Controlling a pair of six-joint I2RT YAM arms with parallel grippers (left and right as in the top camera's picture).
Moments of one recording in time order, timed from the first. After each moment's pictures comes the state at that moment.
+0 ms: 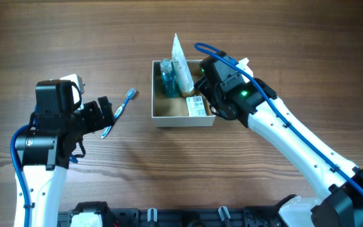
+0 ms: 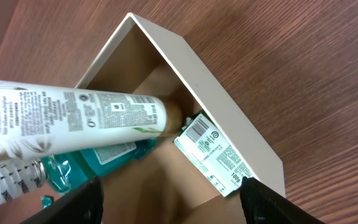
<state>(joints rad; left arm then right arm) 0.01 1.04 1.05 -1.00 0.01 -0.28 0.59 1.56 1.26 -0.75 0.16 1.30</state>
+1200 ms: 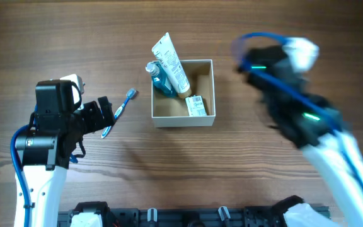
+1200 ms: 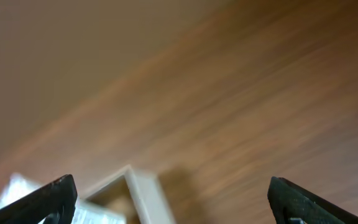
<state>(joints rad) 0.01 1.04 1.05 -1.00 0.01 -0.28 0.38 1.20 1.27 -0.79 0.45 0.81</state>
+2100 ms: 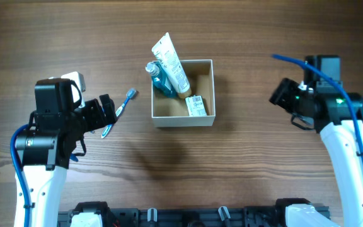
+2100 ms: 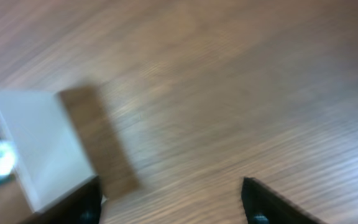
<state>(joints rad) 0.01 1.04 1.05 -0.97 0.06 -0.28 0.03 1.27 1.14 -0.96 0.02 0.52</state>
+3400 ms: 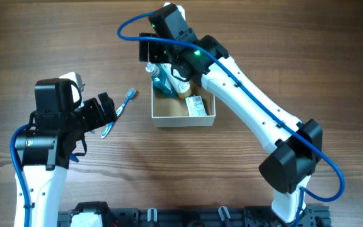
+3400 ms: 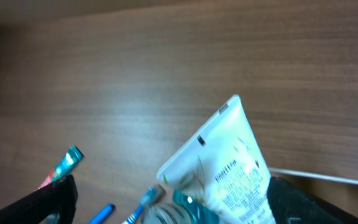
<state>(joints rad) 0.01 1.04 1.05 -0.97 0.06 -0.35 0.69 2.00 1.94 -0.72 0.13 0.58</state>
